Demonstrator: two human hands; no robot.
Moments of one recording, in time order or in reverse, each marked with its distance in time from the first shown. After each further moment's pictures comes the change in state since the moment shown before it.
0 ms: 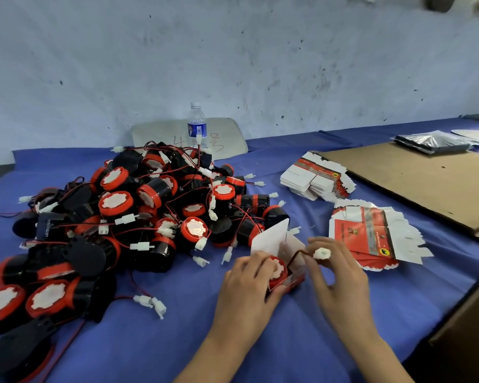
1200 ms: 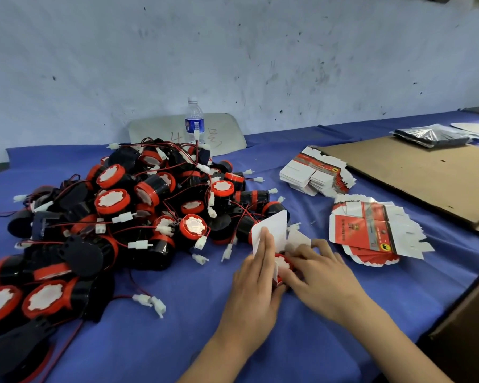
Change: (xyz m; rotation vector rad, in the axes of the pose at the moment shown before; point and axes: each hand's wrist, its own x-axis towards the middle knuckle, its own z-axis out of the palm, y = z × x) left_hand -0.008 -0.008 0.020 -0.259 -0.116 -0.009; right_hand 0.024 -0.017 0.004 -0.653 -0.723 0.160
